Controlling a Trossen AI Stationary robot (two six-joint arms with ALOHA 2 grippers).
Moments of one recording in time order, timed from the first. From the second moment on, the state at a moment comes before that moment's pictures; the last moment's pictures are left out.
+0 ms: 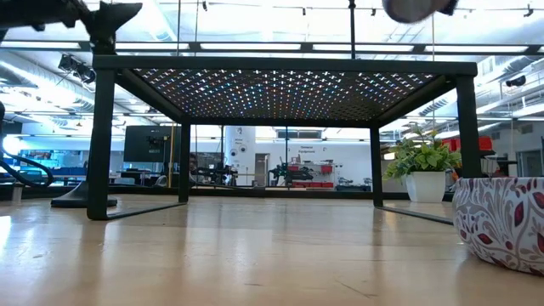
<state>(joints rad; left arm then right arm) -0.28 0.23 0.25 0.20 -0.33 -0.19 0.45 1.37 1.33 -0.98 0.38 0.69</state>
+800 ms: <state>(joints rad) -0.28 0.80 0.61 0.20 -0.21 -0.17 0.35 1.63 1.73 -0.98 0.37 0.39</state>
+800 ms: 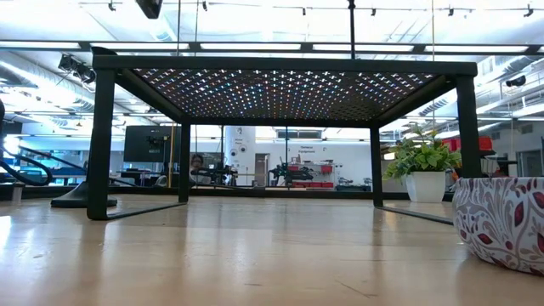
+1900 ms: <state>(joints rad) -0.29 0.88 0.64 0.26 -0.18 -0.20 0.36 1.63 1.85 -1.00 0.41 0.38</state>
